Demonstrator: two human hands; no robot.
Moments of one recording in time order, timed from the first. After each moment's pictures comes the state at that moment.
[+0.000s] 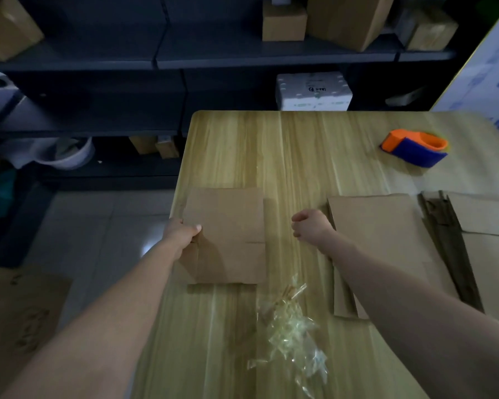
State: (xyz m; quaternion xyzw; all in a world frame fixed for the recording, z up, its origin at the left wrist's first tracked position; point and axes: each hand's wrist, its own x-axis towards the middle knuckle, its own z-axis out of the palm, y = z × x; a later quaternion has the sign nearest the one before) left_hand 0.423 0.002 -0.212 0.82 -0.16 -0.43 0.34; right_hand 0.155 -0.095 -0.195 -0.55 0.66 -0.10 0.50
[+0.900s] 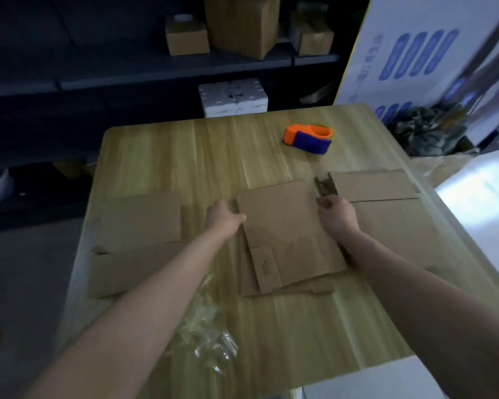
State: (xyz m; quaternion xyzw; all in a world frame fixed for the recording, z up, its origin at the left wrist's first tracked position) left_hand 0.155 -0.067 -0.157 0.78 -0.43 -0.40 0.21; right_hand -0.085 -0.092 -0.137 -0.56 0.76 -0.17 0.29
